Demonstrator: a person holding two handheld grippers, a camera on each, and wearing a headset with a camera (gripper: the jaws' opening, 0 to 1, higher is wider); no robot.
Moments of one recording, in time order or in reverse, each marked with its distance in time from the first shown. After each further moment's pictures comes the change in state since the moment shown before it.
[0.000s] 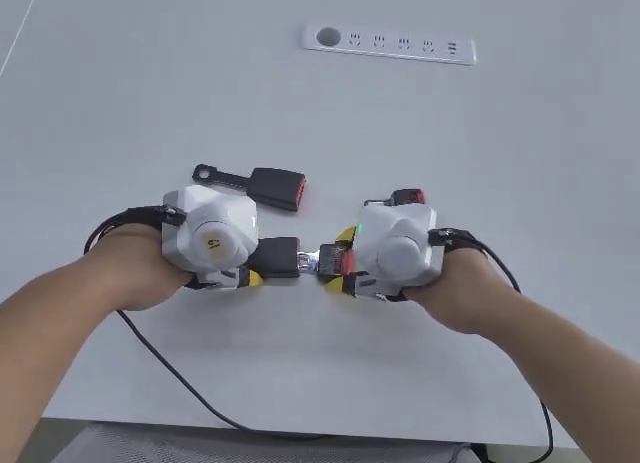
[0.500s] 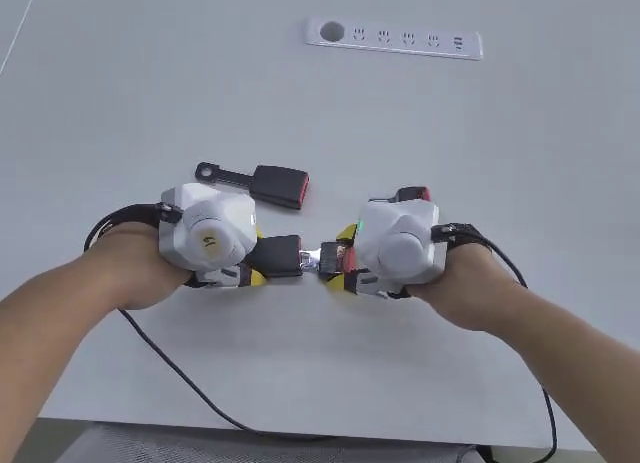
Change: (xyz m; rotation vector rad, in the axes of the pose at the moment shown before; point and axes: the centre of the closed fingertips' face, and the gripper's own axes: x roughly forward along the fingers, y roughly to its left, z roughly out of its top) left arm 0.000 -0.001 0.000 0.006 -0.018 -0.024; right arm 0.002 -0.001 0.004 0.001 -0.015 0.007
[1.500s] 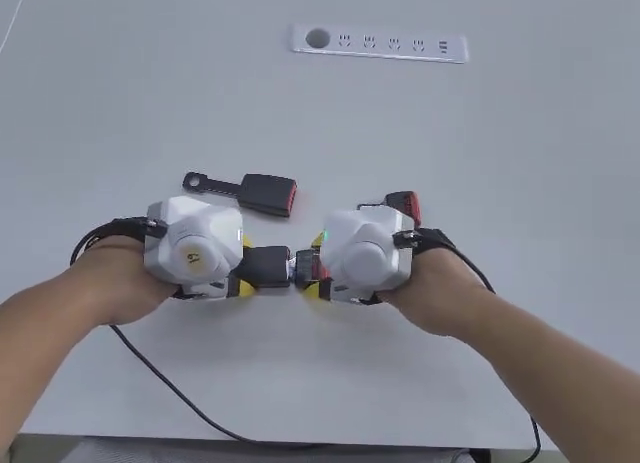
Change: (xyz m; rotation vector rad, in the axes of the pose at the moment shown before) left arm 0.000 -0.003 -0.001 0.027 0.008 -0.009; right arm 0.010 0.003 0.011 -0.020 0.039 -0.003
